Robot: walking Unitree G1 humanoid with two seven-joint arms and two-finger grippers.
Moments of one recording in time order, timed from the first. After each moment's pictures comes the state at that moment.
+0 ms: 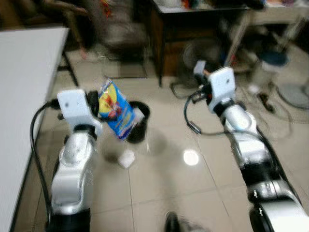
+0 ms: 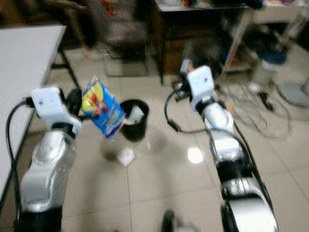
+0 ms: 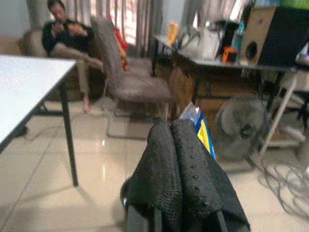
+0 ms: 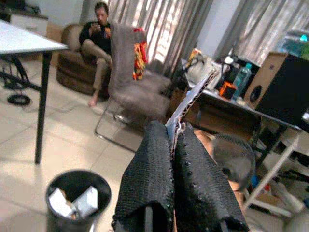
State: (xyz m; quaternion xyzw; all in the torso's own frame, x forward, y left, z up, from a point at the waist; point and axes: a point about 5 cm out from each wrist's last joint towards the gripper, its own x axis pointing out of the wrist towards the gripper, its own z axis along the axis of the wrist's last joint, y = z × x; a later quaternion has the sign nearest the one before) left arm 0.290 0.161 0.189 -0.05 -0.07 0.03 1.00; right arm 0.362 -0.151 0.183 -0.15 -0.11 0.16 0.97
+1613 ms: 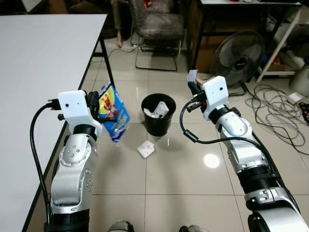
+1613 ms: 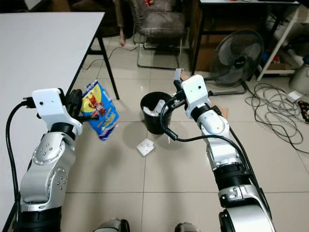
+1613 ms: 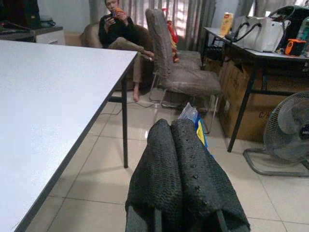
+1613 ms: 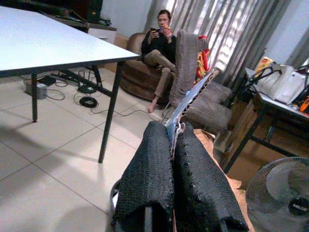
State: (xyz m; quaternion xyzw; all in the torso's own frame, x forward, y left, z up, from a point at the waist) left arm 0.288 0.168 0.183 -0.04 -0.06 0.04 1.00; right arm 0.355 -0.135 0.175 -0.15 -0.10 0.20 0.96
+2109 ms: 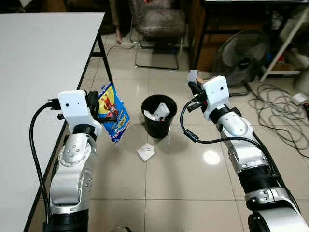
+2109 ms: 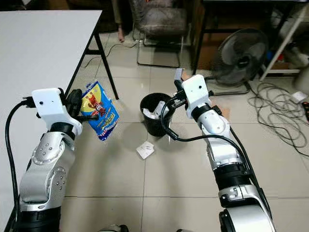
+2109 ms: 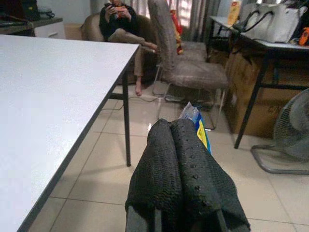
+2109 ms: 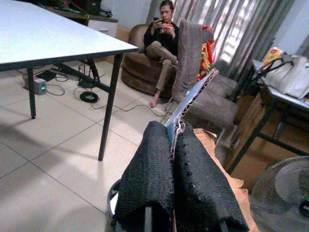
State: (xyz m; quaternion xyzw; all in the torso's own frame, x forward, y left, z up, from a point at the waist) left arm 0.288 0.169 0.183 -0.04 -0.06 0.04 1.00; right arm 0.355 -0.136 0.175 -0.14 -0.10 0.20 0.96
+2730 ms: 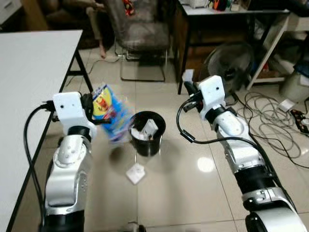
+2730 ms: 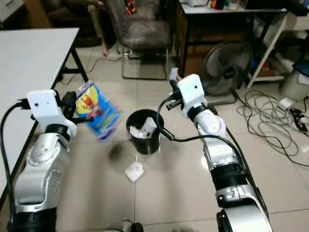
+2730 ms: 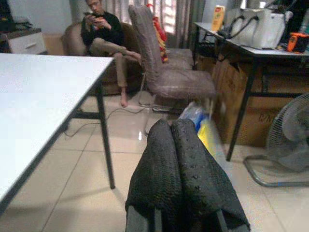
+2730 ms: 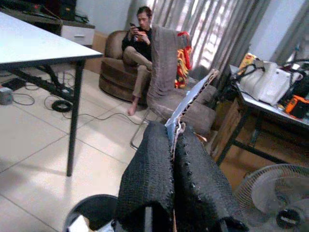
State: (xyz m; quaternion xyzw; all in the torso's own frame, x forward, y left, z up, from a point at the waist) left arm 0.287 0.176 0.179 -0.03 -0.05 0.05 1.00; right arm 0.355 -0.129 0.177 -0.14 -0.10 0.21 0.96
